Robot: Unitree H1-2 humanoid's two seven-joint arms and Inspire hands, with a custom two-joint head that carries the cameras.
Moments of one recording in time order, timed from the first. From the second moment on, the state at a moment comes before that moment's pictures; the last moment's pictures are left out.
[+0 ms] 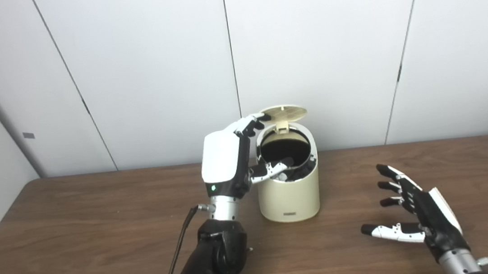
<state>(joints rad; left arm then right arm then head) -0.60 0.07 -0.31 0.40 0.82 -0.10 0.59 -0.18 -0.19 -0.02 0.04 -0.20 -0.05 0.01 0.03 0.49</state>
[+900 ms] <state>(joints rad) -0.53 0.03 -0.13 0.25 0.54 -0.22 0.56 -0.19 -0.19 -0.01 0.05 -0.21 -0.05 0.00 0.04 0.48</state>
